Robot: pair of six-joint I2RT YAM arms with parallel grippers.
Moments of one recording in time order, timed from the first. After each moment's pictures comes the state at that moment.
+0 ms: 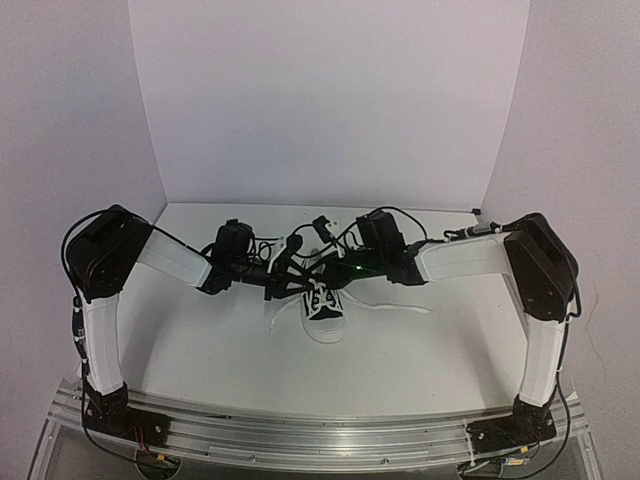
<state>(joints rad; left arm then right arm) -0.60 2.01 1.03 0.56 0.89 0.27 0.75 1.99 1.28 0.18 -0.46 0.20</state>
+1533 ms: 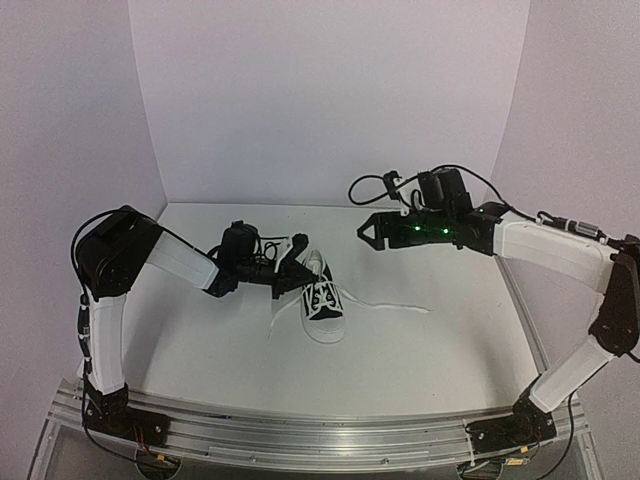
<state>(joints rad) -0.62 2.07 1.07 0.64 0.81 0.26 0.62 1.55 1.24 -0.31 -0.12 0.29</state>
